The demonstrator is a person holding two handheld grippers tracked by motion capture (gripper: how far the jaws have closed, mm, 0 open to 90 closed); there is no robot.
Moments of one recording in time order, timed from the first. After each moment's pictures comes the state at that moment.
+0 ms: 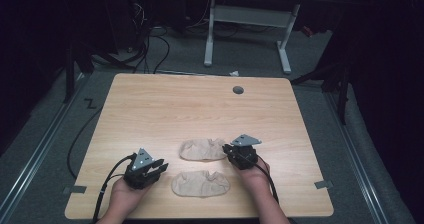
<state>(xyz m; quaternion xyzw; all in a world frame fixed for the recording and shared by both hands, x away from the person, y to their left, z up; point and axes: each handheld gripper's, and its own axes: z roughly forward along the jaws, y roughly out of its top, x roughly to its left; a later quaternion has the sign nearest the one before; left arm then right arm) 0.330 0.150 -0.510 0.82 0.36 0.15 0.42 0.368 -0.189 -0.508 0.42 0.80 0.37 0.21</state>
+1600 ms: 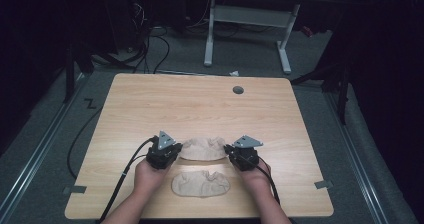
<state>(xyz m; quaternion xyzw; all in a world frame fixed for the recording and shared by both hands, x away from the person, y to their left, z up) 0.376 0.097 -0.505 0.81 0.38 0.18 0.41 0.363 -0.190 -0.510 0.42 0.80 0.38 0.22</state>
